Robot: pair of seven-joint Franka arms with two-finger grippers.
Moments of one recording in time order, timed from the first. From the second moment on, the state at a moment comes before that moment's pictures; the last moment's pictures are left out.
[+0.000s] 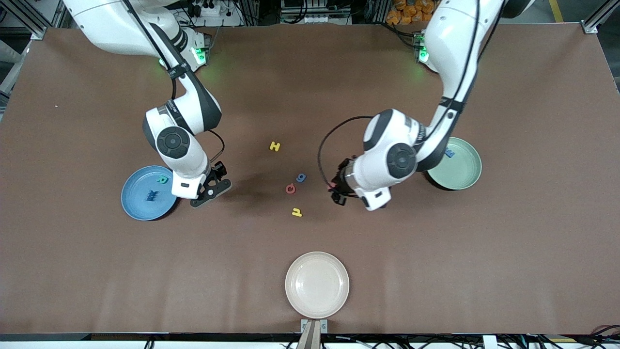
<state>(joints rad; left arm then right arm) -0.47 0.60 -0.08 -1.55 -0.39 2.16 -1.62 0.20 0.41 0.17 -1.98 -0.22 2.30 -0.09</state>
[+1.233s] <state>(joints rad) -0.04 0.53 -0.07 -1.71 -0.10 1.74 -0.99 0.20 0.41 0.17 -1.98 -0.22 2.31 -0.09</state>
